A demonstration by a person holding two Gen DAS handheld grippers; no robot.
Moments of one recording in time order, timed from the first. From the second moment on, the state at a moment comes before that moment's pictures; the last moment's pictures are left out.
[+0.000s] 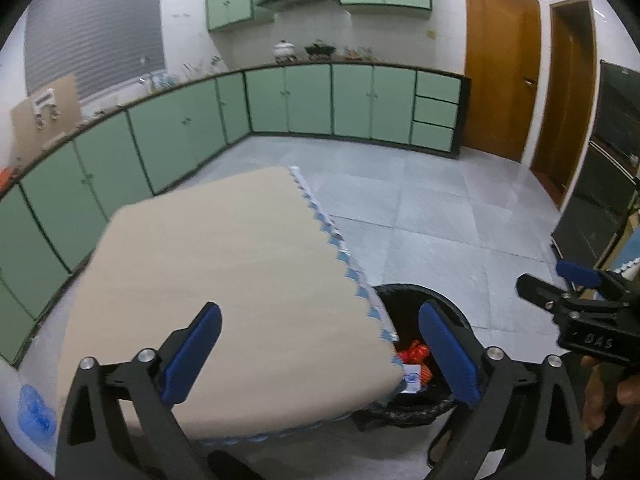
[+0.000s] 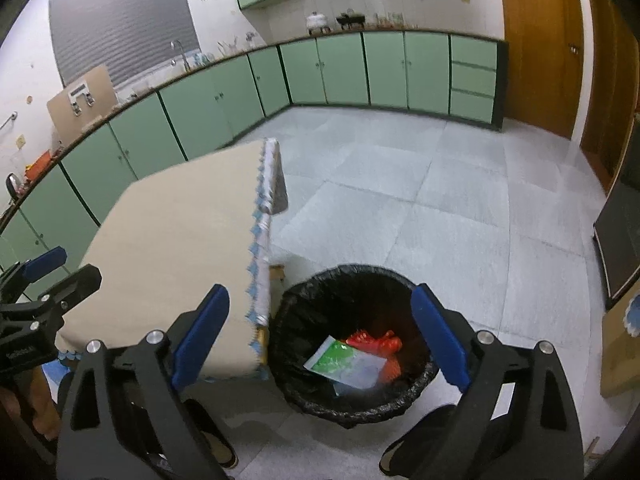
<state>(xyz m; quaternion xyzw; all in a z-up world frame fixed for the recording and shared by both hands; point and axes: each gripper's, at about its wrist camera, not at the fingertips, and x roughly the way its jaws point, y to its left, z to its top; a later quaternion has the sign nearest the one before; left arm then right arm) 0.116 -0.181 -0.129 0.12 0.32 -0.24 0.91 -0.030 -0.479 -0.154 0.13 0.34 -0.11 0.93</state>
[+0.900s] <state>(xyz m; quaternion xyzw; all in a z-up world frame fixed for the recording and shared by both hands) 0.046 -0.055 -0.016 0.04 0.21 -0.08 0.97 -0.079 -0.378 -0.055 0.02 0.20 -0.15 0.97</state>
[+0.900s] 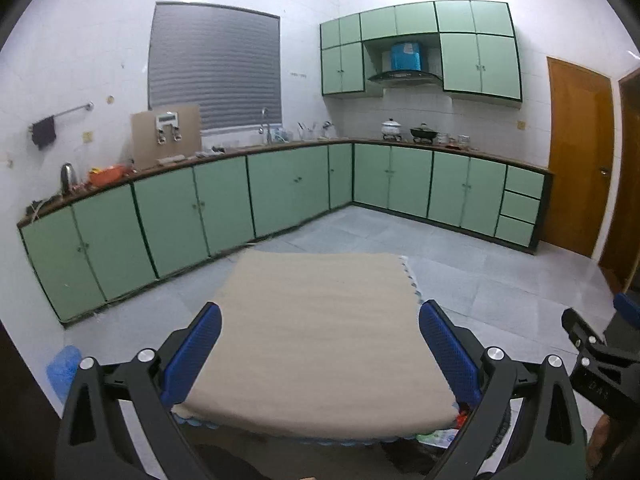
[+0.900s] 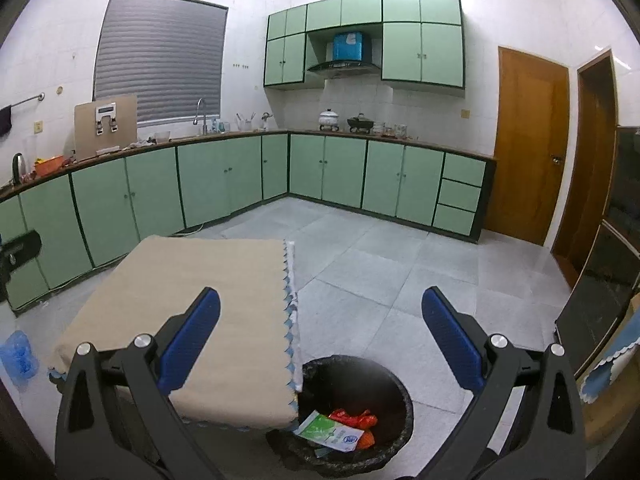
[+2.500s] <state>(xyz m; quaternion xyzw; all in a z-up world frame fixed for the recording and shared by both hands) 0.048 -0.042 -0.022 0.02 0.21 -0.08 0.98 -0.084 -0.397 -0.058 0.05 0.19 -0.21 0.96</state>
